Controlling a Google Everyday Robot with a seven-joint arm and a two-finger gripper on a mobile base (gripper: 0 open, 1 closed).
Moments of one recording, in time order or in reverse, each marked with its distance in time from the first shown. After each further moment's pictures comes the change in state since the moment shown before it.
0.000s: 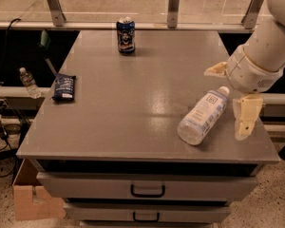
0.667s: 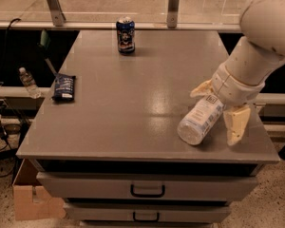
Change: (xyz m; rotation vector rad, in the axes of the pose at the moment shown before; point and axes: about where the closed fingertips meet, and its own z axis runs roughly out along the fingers) arm -0.009 0.010 0.037 -0.074 0.024 -0.254
